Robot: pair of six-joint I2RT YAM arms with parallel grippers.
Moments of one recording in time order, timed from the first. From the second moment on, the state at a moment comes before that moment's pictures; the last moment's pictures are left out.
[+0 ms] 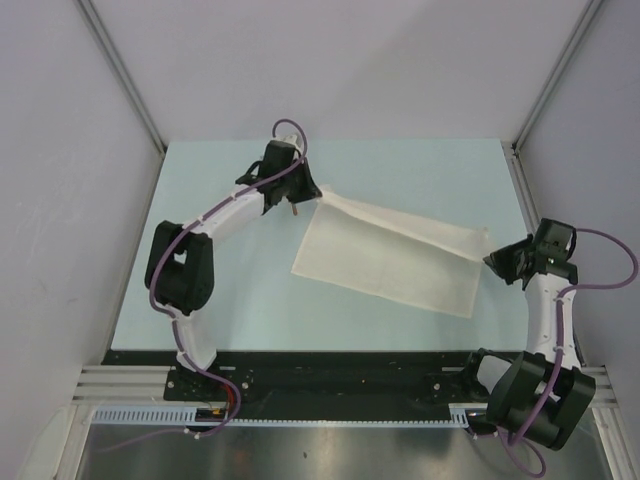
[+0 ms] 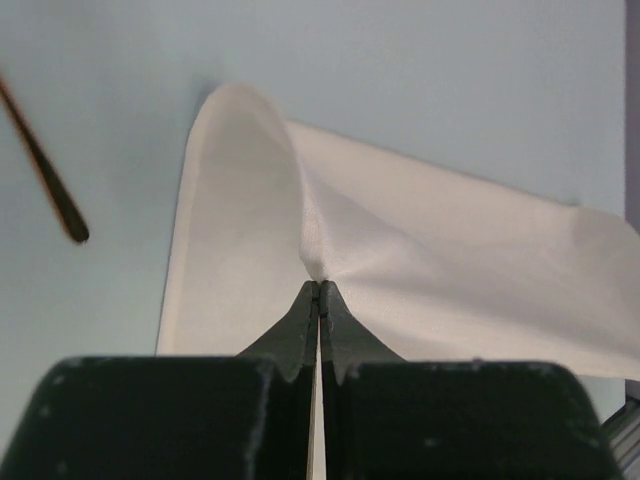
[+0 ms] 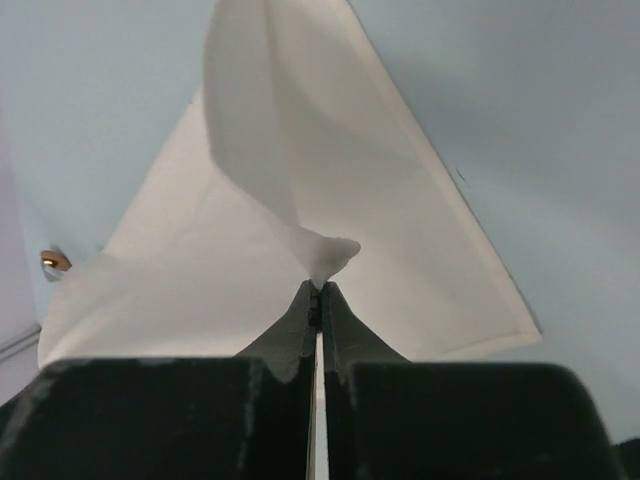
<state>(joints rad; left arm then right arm) -0.42 1.90 1.51 -0.24 0.16 -0.58 -0.42 1.05 0.78 -0.60 -0.21 0.81</state>
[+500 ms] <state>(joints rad) -0.42 1.80 1.24 -0.31 0.17 -0.58 -0.38 0.99 0.57 -0.78 -0.12 0.87</state>
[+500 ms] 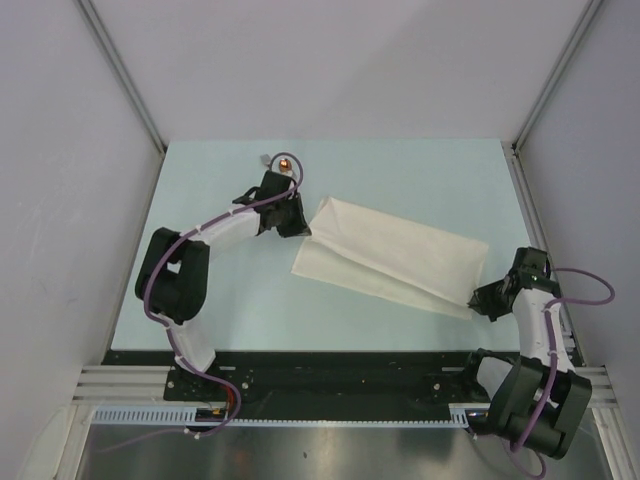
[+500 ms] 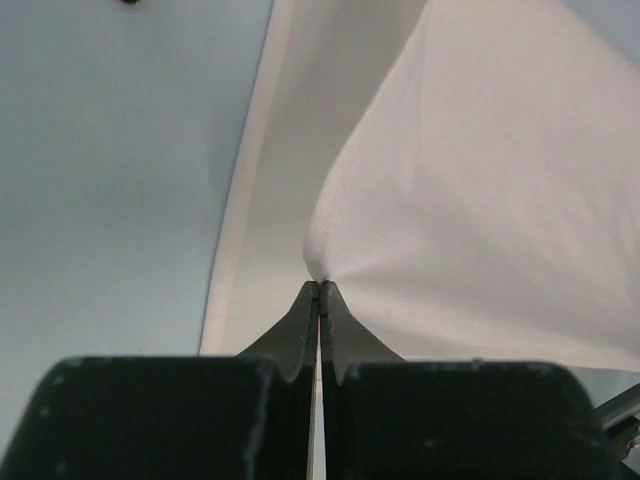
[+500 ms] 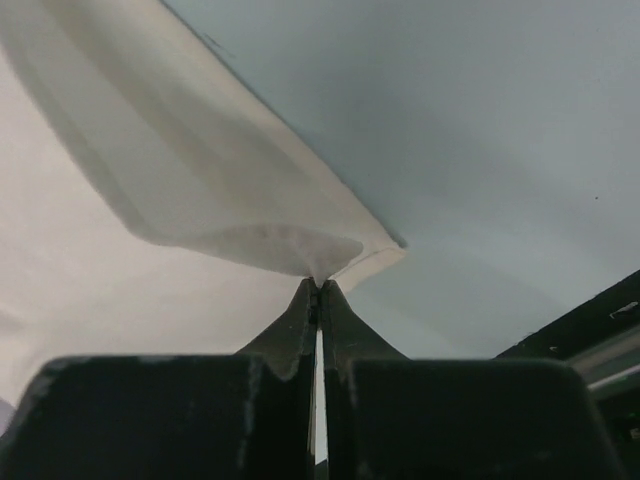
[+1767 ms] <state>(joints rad) -0.46 1.84 1.18 -0.45 -0.01 -0.58 -0.38 1.07 0.52 -0.65 -0.07 0.79</state>
